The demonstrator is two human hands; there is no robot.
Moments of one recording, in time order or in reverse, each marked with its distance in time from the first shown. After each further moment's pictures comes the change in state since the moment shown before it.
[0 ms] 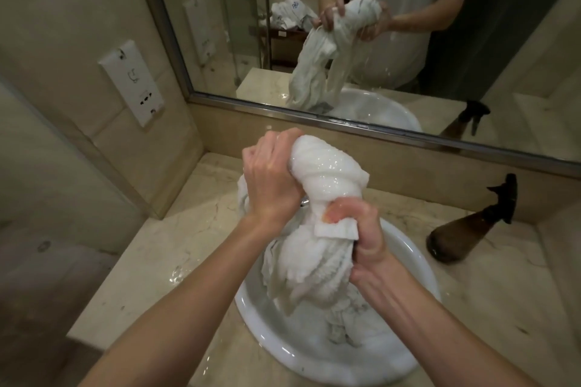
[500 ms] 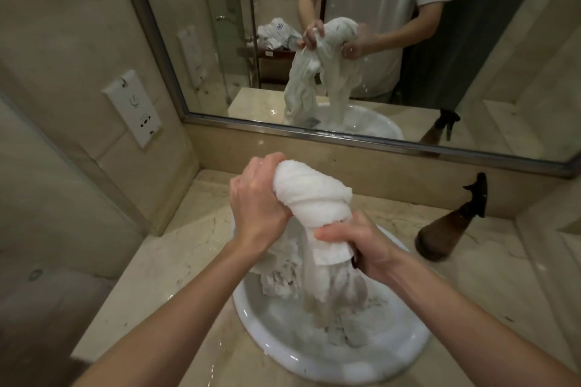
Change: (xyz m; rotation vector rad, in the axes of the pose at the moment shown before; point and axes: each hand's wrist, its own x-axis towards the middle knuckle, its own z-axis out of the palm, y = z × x) left_hand -0.011 0.015 -0.043 -0.077 -0.202 -0.144; right_hand -0.023 -0.018 -0.030 -0.487 -0.186 -0.122
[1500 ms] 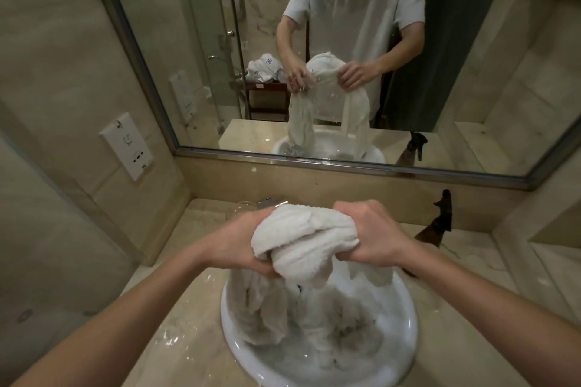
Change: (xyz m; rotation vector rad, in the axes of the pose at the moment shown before) left_hand 0.022 0.003 -0.039 -0.157 -0.996 0.157; right_hand -0.011 -0.036 -0.075 -1.350 0.135 -0.506
